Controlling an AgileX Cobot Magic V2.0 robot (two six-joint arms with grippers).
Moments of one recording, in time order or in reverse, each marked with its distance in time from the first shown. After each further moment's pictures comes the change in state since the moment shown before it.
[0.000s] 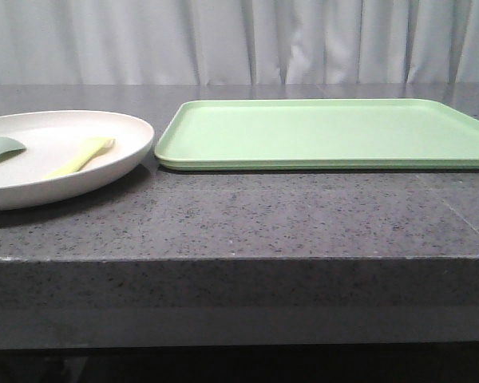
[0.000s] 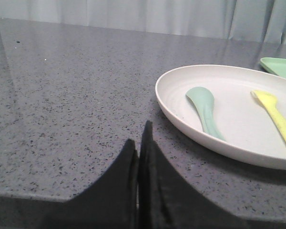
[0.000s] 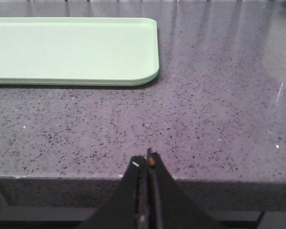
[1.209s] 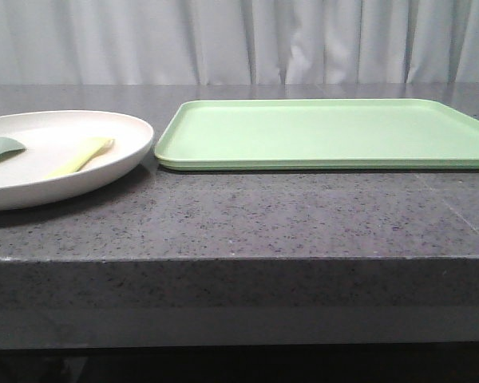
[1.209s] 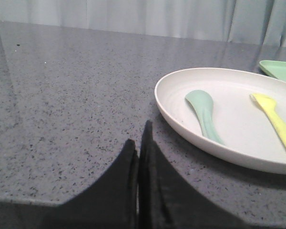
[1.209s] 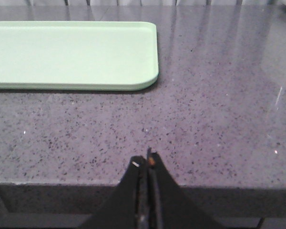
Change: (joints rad) left arm 0.000 0.000 0.000 0.000 -0.020 0.000; right arm 0.000 0.000 0.000 0.000 -0.033 0.000
